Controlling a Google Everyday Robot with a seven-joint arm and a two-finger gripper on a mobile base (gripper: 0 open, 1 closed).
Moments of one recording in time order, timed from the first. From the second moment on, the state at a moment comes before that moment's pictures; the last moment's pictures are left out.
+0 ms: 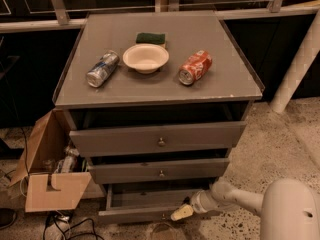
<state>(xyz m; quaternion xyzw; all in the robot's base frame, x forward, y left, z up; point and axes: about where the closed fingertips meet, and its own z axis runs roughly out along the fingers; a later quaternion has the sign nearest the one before) 0.531 -0.135 0.186 -0.31 0.89 0.27 0.19</state>
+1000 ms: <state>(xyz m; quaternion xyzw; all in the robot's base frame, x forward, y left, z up) 0.471 -0.159 0.206 -0.29 0.90 0.27 0.17</state>
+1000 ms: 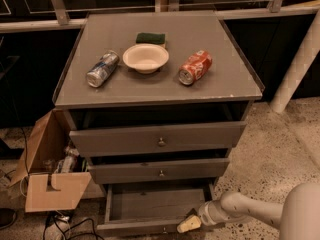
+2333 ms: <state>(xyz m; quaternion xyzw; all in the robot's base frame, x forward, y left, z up) 0.408 -0.207 0.207 -0.21 0.93 0.26 0.13</state>
